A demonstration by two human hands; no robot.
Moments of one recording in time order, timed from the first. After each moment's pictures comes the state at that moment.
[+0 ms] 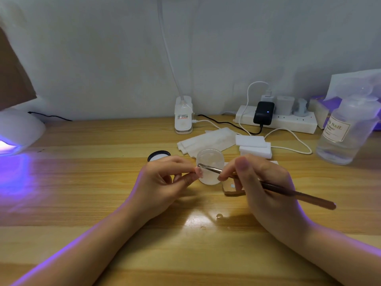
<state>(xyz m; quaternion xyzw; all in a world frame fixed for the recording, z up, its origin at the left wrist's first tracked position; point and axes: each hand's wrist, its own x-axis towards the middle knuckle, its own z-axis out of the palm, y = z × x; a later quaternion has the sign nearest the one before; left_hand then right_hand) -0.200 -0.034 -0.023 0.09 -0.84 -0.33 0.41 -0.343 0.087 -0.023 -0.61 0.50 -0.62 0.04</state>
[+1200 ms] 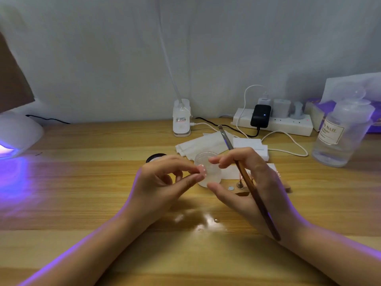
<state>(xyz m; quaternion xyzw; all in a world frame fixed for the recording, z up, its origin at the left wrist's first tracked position) -0.196 -0.022 -0.011 0.10 -0.83 -0.33 0.43 -0.341 0.088 -0.012 -0.63 0.56 -0.54 -0.03</state>
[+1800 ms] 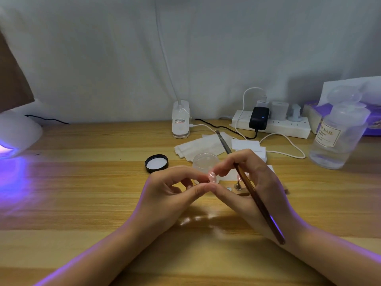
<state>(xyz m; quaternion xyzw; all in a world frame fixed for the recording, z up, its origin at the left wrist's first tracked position) -0.200 -0.005 -0.014 0.11 -0.82 -0.39 0.41 -0.345 0.087 -0.013 -0.63 0.53 -0.56 -0.02</state>
